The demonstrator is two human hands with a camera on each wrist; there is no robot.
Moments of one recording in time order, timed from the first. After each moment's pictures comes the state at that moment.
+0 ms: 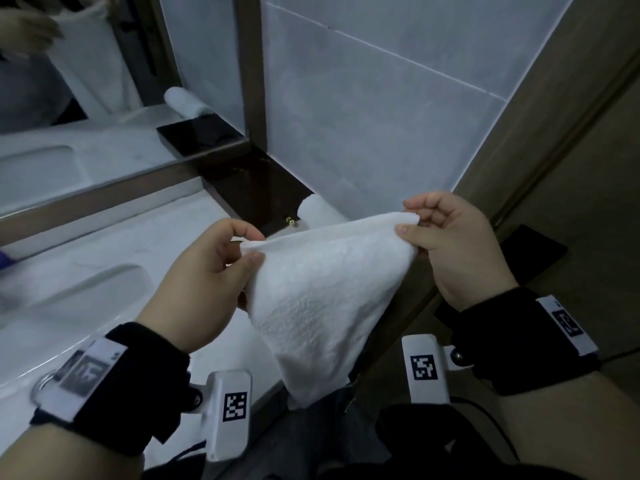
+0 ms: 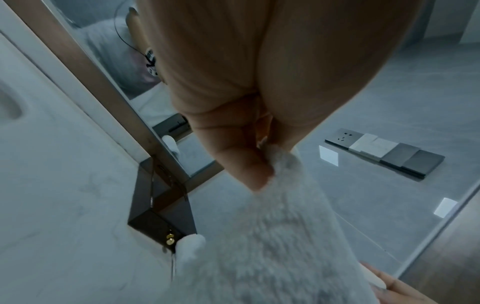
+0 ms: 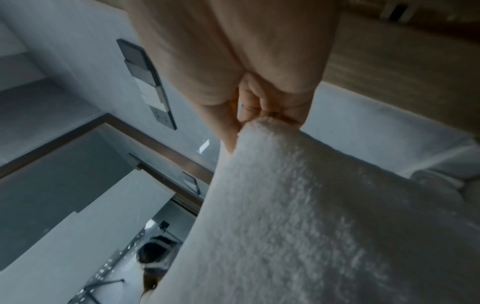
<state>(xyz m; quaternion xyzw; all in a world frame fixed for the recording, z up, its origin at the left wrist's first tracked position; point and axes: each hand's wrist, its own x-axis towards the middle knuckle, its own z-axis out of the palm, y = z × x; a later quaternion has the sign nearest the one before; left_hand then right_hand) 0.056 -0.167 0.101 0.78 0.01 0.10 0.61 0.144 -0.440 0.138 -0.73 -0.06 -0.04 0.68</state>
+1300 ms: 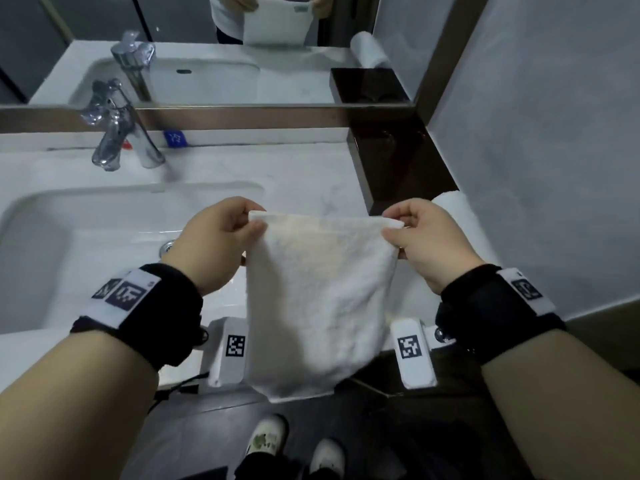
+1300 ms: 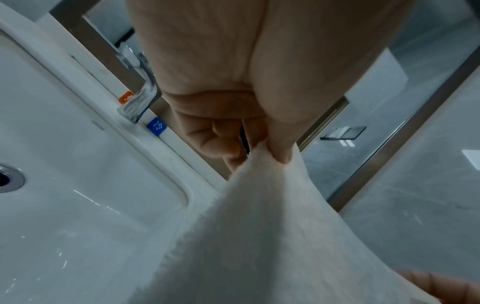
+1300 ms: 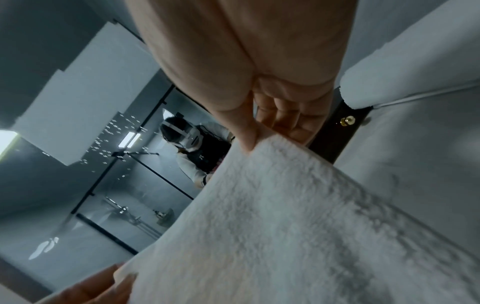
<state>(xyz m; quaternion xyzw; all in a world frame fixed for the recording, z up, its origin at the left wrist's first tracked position) 0.002 -0.102 0.048 0.78 0.32 0.18 0.50 0.205 -0.300 0.056 -0.80 -0.22 0.25 0.49</state>
